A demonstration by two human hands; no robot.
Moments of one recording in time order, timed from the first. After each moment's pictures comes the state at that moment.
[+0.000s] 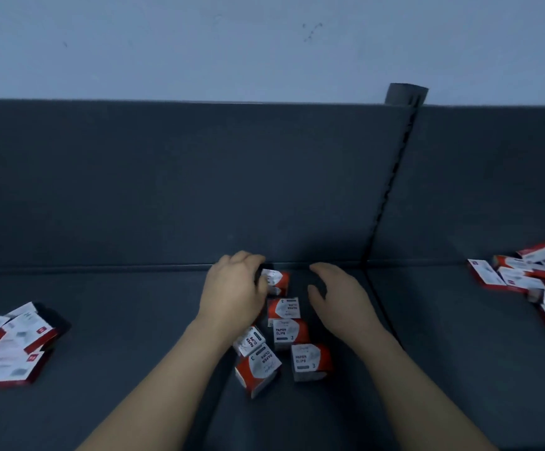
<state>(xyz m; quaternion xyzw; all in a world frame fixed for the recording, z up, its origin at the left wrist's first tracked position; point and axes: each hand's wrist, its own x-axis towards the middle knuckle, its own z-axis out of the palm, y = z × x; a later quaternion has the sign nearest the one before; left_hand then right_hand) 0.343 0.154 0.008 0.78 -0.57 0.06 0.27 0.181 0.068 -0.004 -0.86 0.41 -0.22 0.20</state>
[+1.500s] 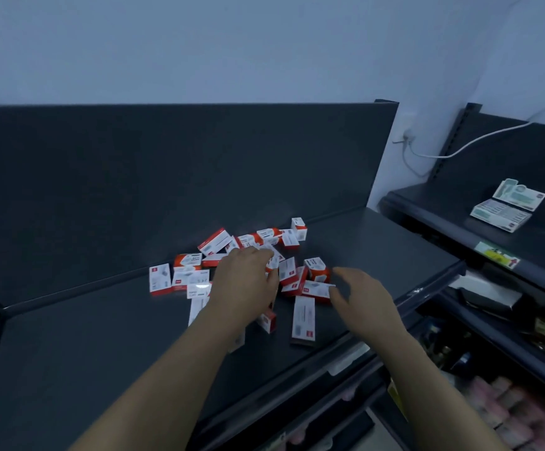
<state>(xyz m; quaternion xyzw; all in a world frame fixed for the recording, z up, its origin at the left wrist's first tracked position) -0.176 -0.087 0.042 0.62 -0.74 -0.02 0.25 -0.368 -0.063 0.041 -0.72 0.66 -0.22 0.08</state>
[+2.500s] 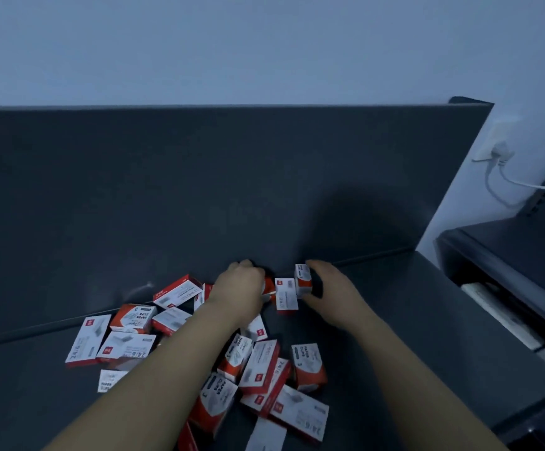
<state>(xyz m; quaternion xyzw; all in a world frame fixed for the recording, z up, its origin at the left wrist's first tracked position) -0.208 -0.294 0.000 0.70 -0.70 -0.07 0.07 -0.393 -0.326 0.004 -0.80 0.52 -0.18 0.24</state>
